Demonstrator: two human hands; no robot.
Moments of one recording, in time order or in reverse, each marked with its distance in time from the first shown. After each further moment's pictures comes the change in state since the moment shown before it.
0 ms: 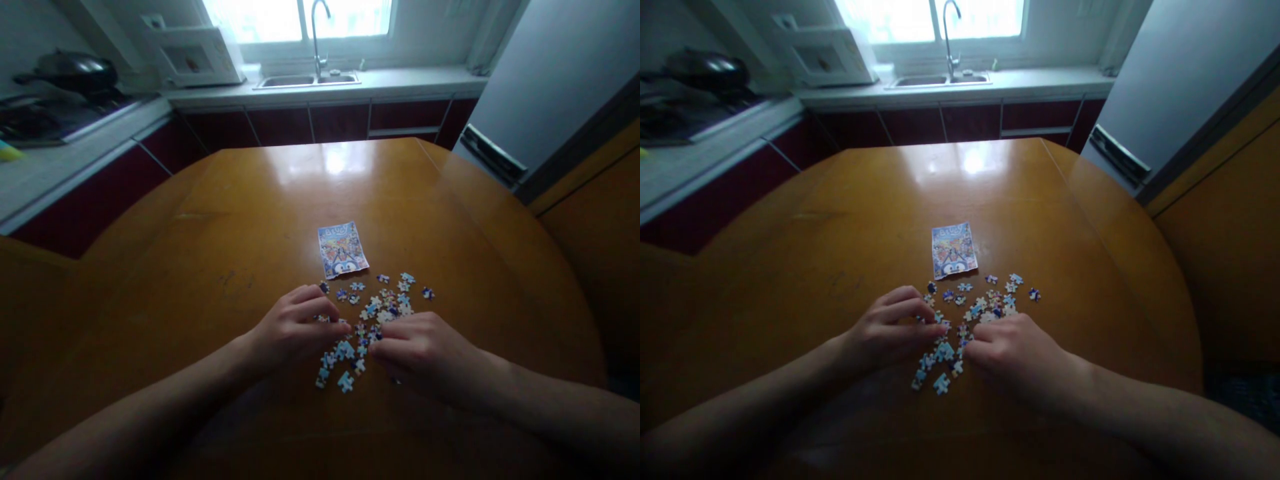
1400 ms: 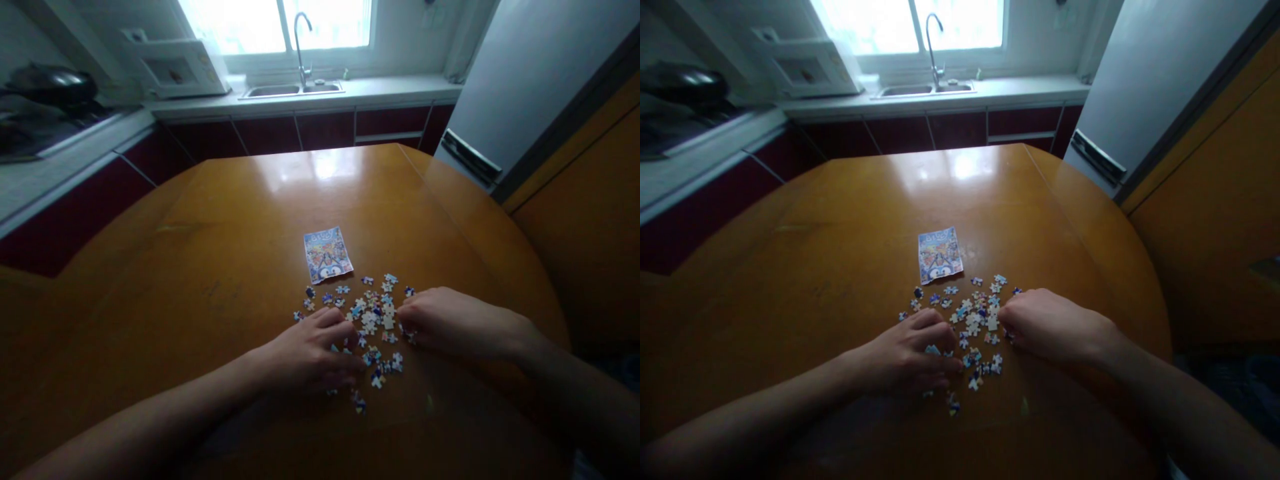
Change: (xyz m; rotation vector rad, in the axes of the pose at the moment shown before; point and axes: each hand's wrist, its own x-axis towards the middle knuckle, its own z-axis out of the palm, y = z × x) left_hand 0.020 0.020 0.030 -0.064 -0.293 0.046; right_hand -0.027 0.034 -0.055 -0.003 -0.315 0.328
